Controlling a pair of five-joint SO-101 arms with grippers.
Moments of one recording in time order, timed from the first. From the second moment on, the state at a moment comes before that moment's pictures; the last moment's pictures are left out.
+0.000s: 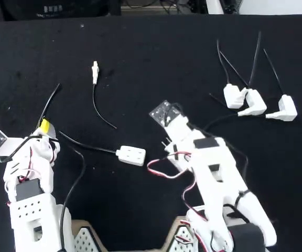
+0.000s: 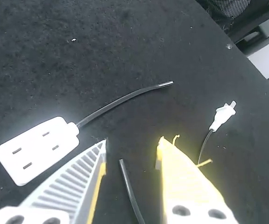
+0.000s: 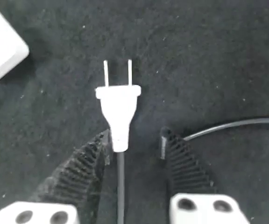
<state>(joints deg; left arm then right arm) -23.7 -74.1 84.4 29.3 31.0 -8.2 -27.1 64.0 45.7 32.7</state>
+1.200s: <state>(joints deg) -23.7 -74.1 84.4 29.3 31.0 -16.2 -26.3 64.4 45.0 31.3</state>
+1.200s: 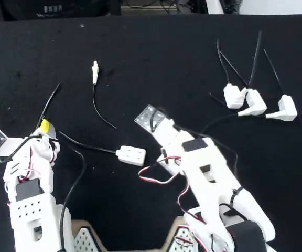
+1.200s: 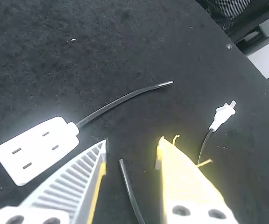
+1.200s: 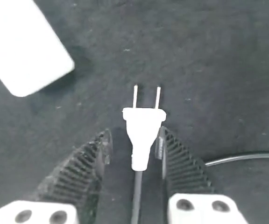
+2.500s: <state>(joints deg) -23.7 -74.1 84.4 29.3 29.4 -14.2 -13.7 57.7 44.0 36.7</state>
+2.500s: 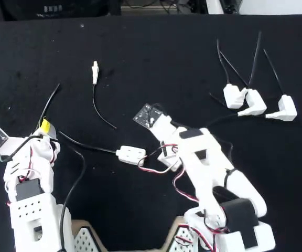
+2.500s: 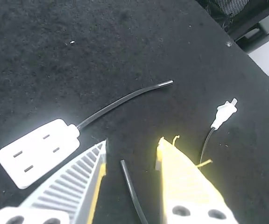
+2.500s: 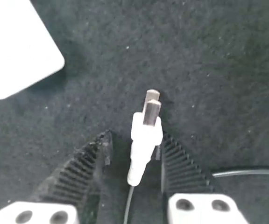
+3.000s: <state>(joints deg) -23.7 -74.1 84.4 29.3 29.4 -13.9 -13.0 55.7 48.2 36.9</state>
